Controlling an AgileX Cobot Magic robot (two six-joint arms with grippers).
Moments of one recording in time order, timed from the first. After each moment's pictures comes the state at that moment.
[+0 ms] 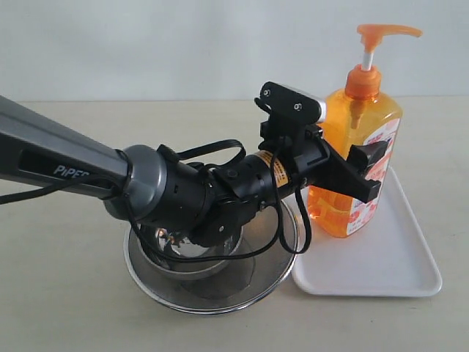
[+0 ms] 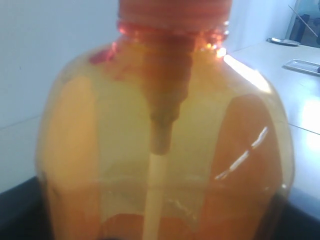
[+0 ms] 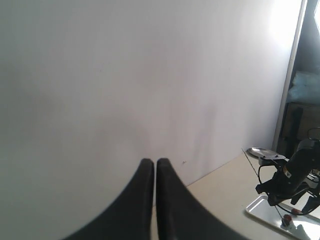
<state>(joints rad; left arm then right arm) -0.85 2.15 -1.20 0.09 -0.77 -0.14 0.38 1.09 -1.03 -1.74 1.21 1.55</state>
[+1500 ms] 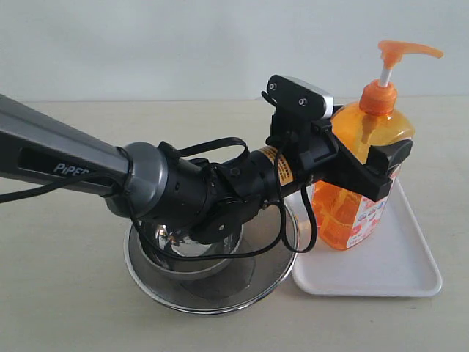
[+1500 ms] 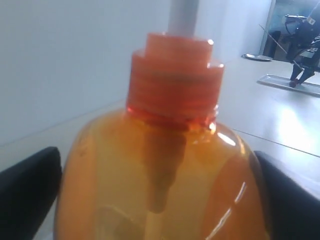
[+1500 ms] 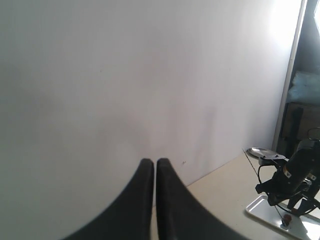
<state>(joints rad) -0.85 2.15 -1.22 0.18 -0.83 -0.19 0.38 1.09 -1.03 -1.74 1.21 1.55</state>
